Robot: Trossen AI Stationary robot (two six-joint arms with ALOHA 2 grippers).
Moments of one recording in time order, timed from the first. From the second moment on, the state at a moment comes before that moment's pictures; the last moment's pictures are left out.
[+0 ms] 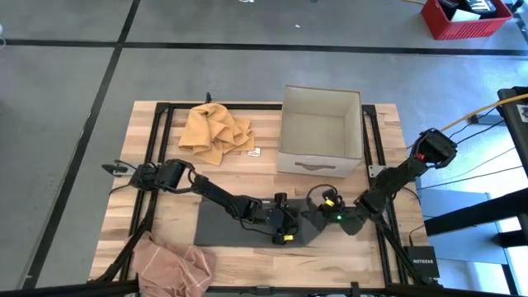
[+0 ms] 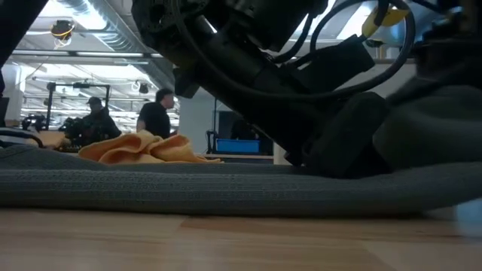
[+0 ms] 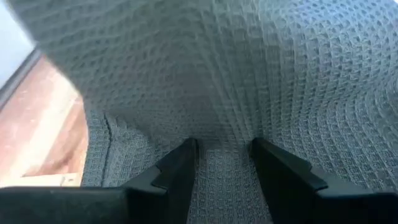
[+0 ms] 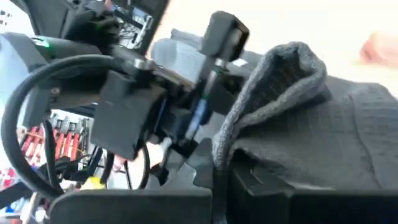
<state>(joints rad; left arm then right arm) -0.30 2.32 1.42 0.28 -0.30 -0.04 0.71 1.44 0.40 0.50 0.71 1.45</state>
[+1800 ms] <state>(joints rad) -0.46 1.91 1.29 -0.52 -0.38 -0.39 0.52 1.49 0.59 0.51 0.53 1.09</state>
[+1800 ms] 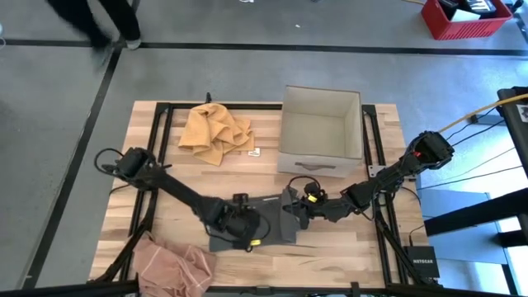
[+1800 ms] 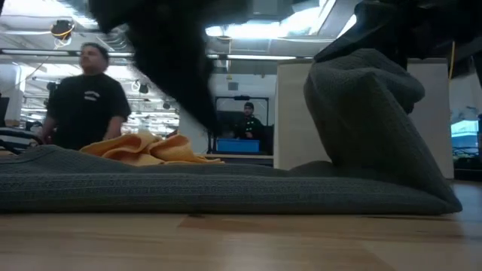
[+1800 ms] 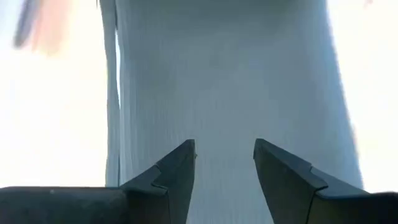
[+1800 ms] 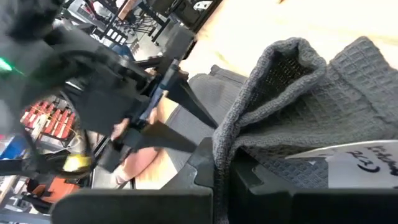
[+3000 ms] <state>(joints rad) -0.57 1.73 1.13 -0.57 -0.41 -0.62 0.40 1.71 0.85 0.50 0.27 0.96</state>
